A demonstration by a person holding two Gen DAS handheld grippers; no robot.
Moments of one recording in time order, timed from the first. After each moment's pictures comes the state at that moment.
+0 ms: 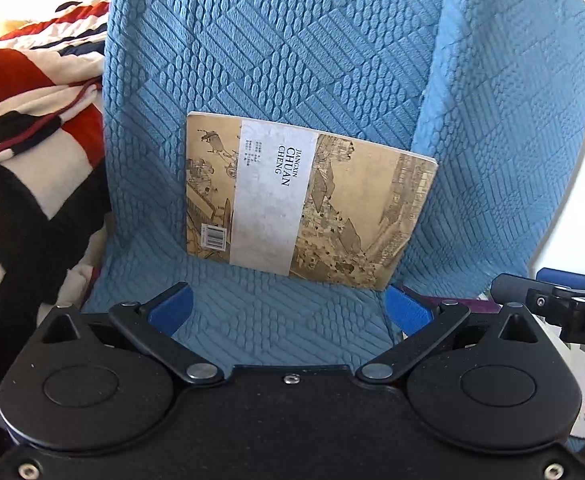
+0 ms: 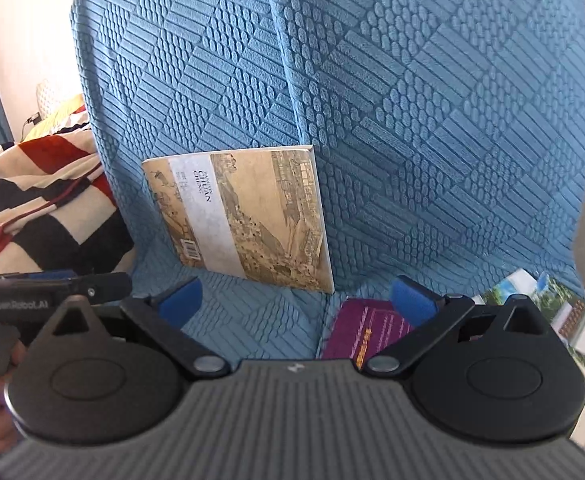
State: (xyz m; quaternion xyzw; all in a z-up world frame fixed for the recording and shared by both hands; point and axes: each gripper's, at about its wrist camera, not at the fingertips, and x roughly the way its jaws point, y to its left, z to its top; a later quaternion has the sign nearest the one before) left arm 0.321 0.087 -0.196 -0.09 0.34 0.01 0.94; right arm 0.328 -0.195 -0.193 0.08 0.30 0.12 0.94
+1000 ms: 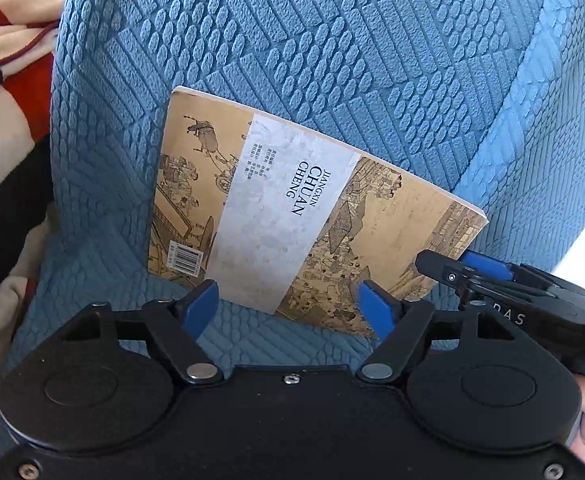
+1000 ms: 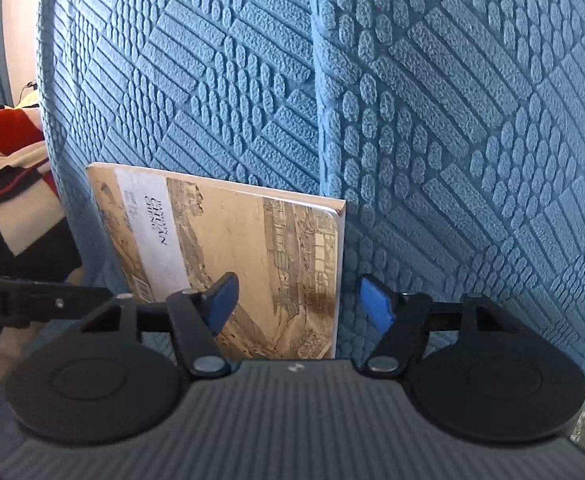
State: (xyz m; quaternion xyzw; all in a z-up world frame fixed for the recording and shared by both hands) left arm 0.415 0.135 -0.225 -0.18 0.37 -0.04 0.91; right arm 0.455 -0.161 -0.221 0.01 0.28 0.13 0.95
